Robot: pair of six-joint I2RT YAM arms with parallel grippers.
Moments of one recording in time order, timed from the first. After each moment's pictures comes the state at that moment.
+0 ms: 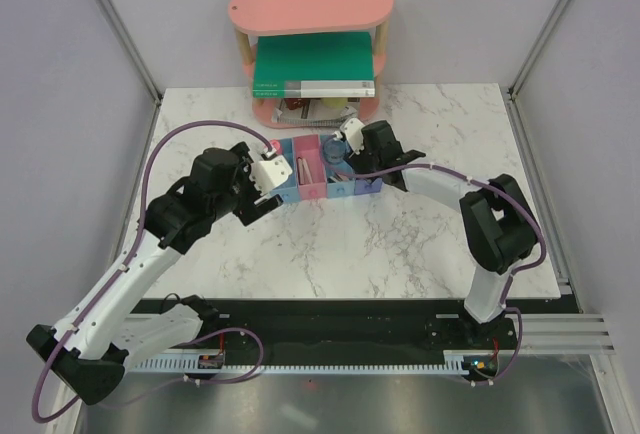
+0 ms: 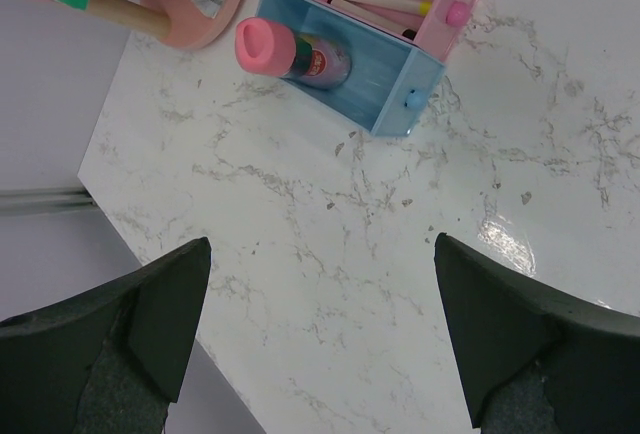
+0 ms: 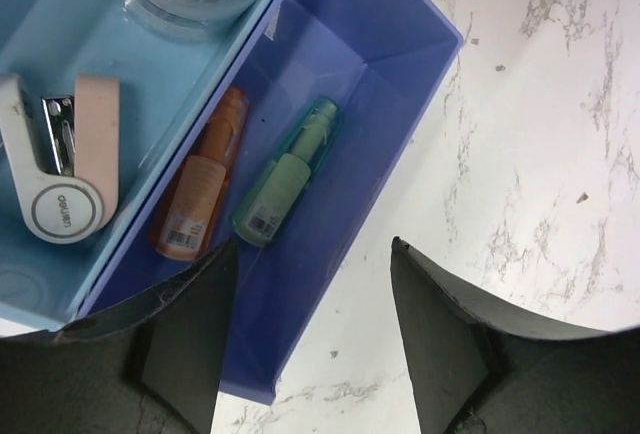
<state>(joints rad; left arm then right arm) -0.59 0.97 1.11 -0.75 -0.12 0.62 0.53 1.83 1.23 -0.13 0.20 -0.42</state>
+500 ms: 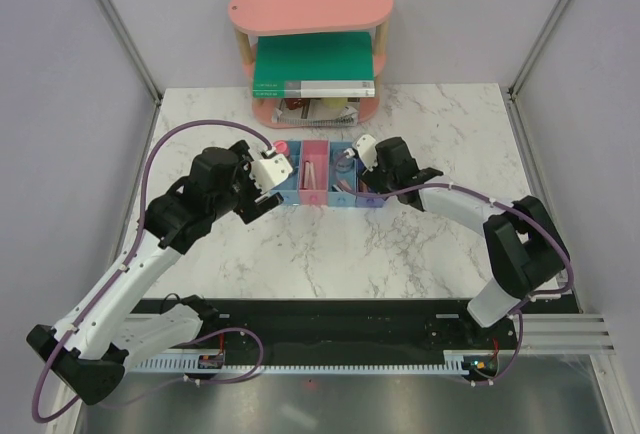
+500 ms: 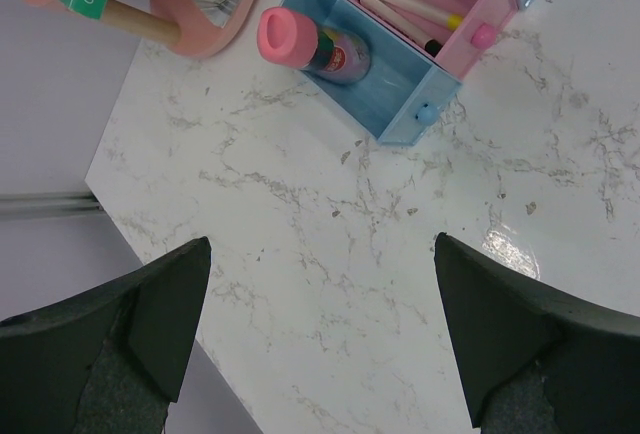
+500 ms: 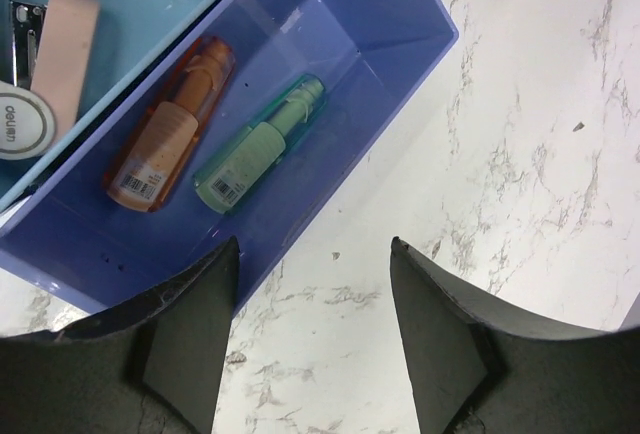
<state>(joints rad) -0.59 0.97 1.10 -0.73 -0.12 0.62 0.53 1.63 1.00 -0.12 0.22 -0.45</state>
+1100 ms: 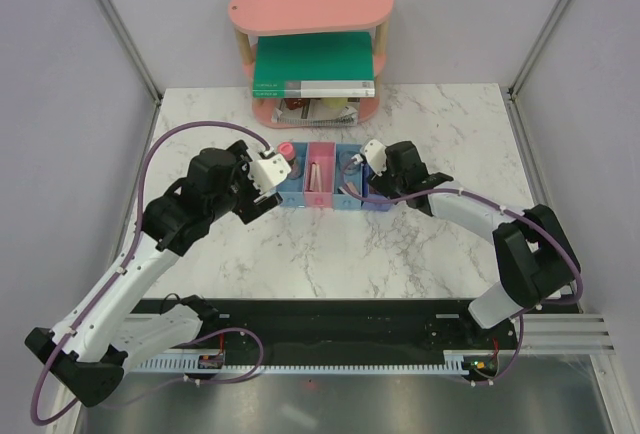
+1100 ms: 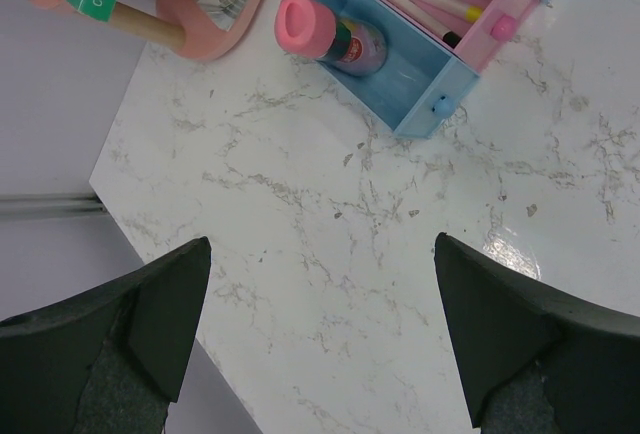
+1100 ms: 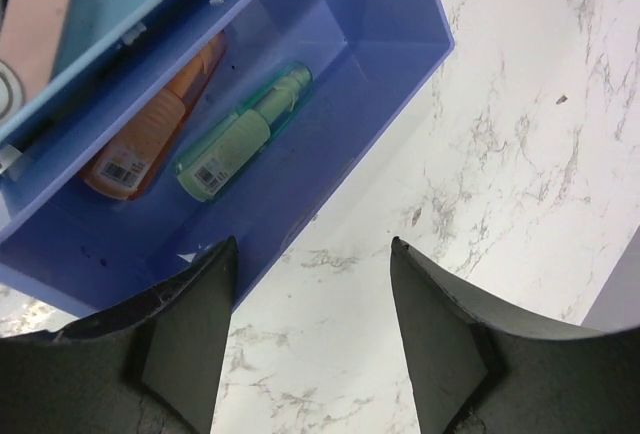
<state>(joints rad) -0.59 0.95 1.10 -0.73 -0.12 0.62 0.50 1.56 0.93 -0.13 0.22 -0.52</state>
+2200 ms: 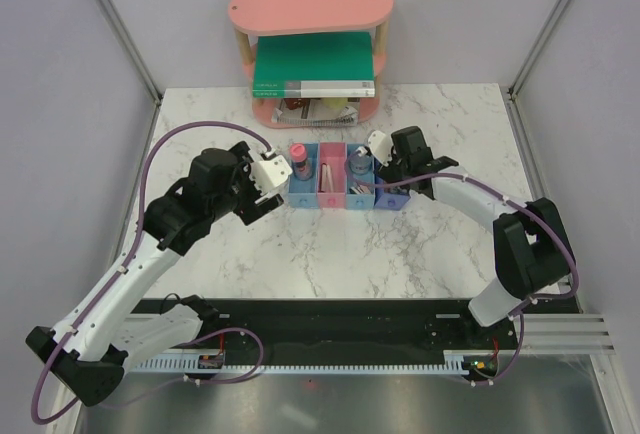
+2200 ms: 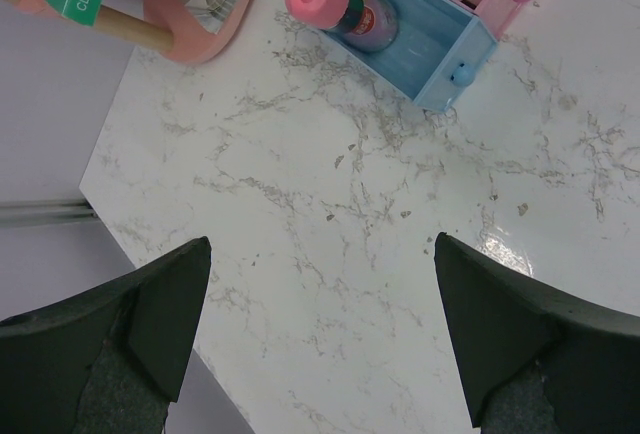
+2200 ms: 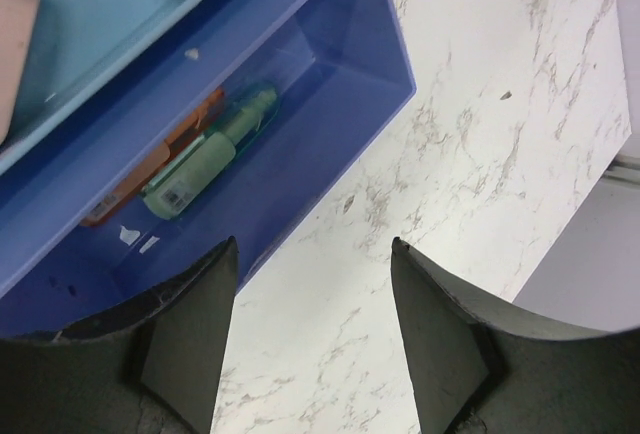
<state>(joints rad) -0.59 0.96 1.10 -0.73 -0.10 0.62 0.43 1.60 1.05 -0.27 0.22 -0.67</state>
